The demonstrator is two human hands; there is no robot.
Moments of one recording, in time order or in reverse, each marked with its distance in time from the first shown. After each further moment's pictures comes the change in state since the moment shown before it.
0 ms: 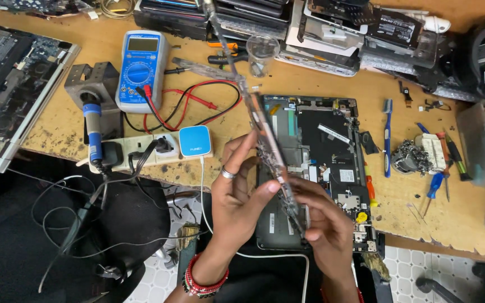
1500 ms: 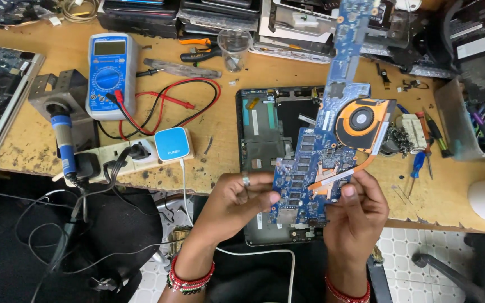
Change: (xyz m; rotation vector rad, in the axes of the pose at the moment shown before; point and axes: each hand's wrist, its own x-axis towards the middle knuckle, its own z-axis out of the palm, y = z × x) left_hand -0.001 -0.023 -0.017 0.114 -0.226 -0.569; right_hand 0.000 -0.003 -0.035 0.236 0.614 -0.076
